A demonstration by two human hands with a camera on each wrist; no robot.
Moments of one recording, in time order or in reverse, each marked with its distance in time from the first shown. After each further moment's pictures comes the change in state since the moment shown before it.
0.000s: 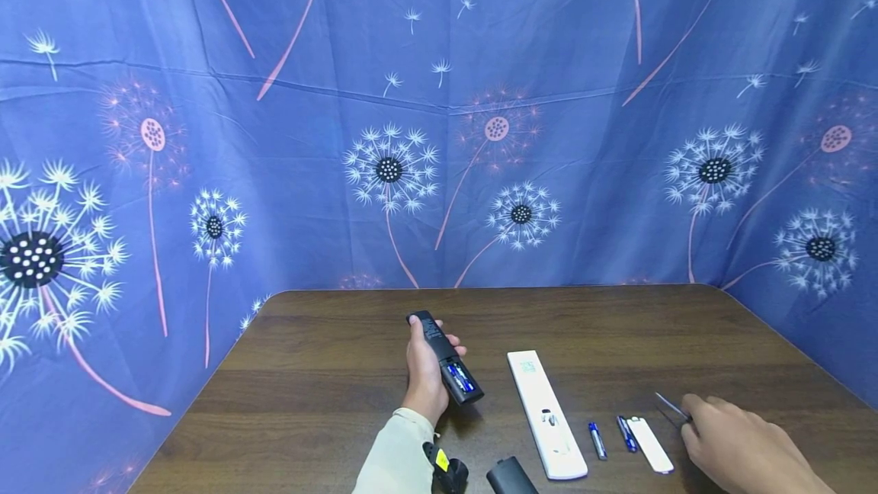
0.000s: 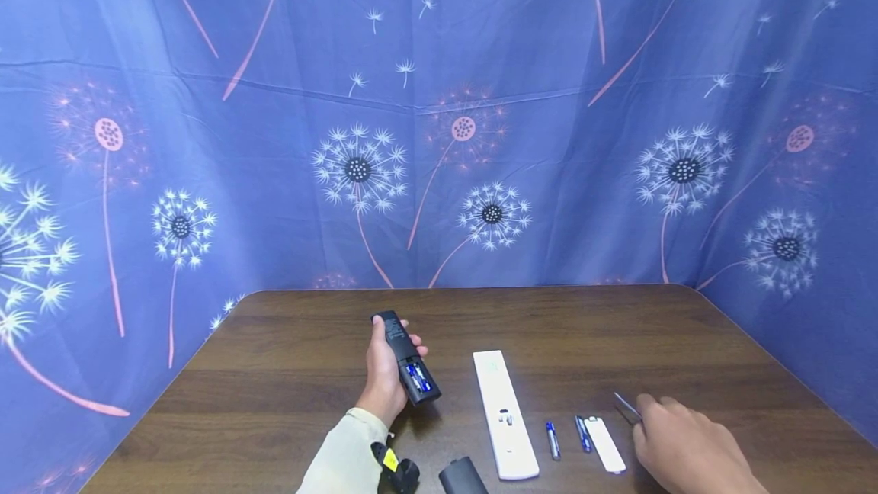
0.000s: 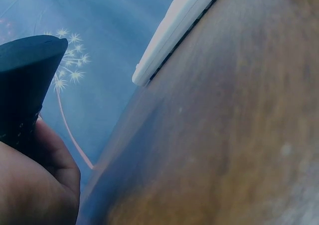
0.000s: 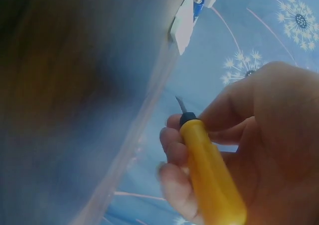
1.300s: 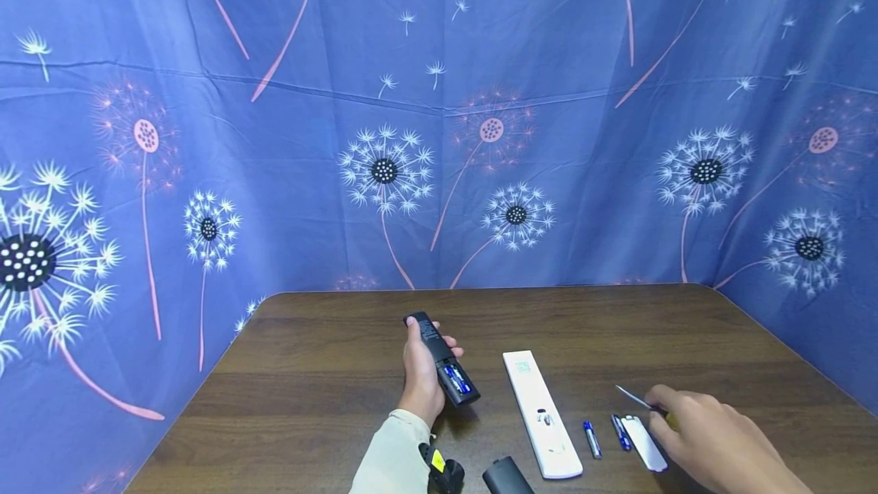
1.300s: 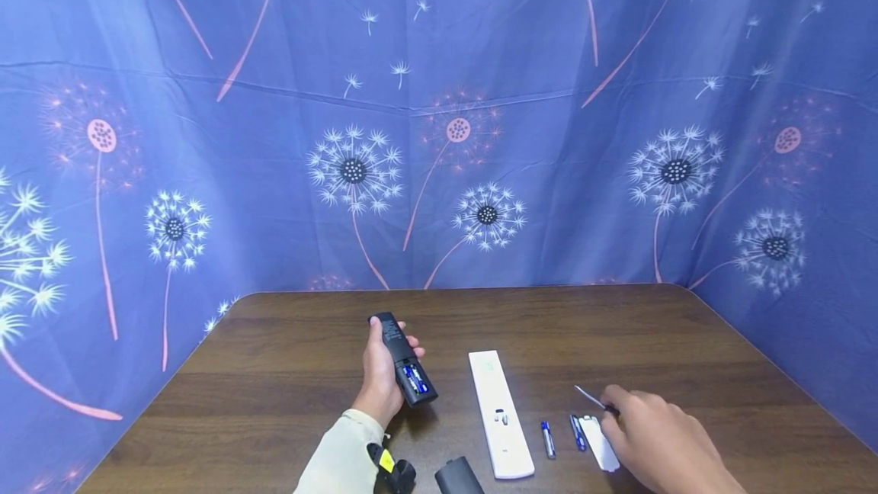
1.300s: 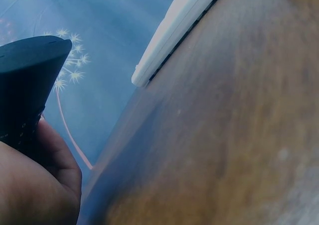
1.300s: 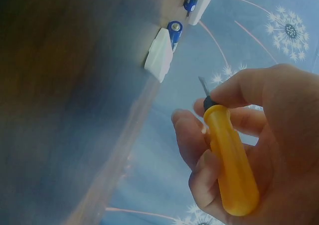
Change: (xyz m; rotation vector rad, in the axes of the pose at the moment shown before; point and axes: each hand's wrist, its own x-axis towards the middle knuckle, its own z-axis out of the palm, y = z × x) left_hand -0.002 0.000 -0.001 0.025 -0.032 -0.004; right_hand 0.002 -0.027 -0.012 0.108 0.052 -0.014
